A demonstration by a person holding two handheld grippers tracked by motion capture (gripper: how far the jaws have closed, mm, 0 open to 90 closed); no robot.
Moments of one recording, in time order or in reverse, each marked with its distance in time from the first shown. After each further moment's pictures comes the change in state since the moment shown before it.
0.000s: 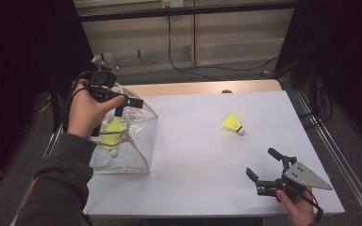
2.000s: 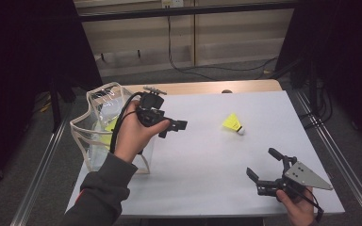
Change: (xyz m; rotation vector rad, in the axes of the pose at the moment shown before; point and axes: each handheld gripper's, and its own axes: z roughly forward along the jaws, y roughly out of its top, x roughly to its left) left arm -0.078 -0.026 0.077 -0.027 -0.121 0.129; right arm 0.000 0.000 0.000 -0.001 -0.002 -0.002
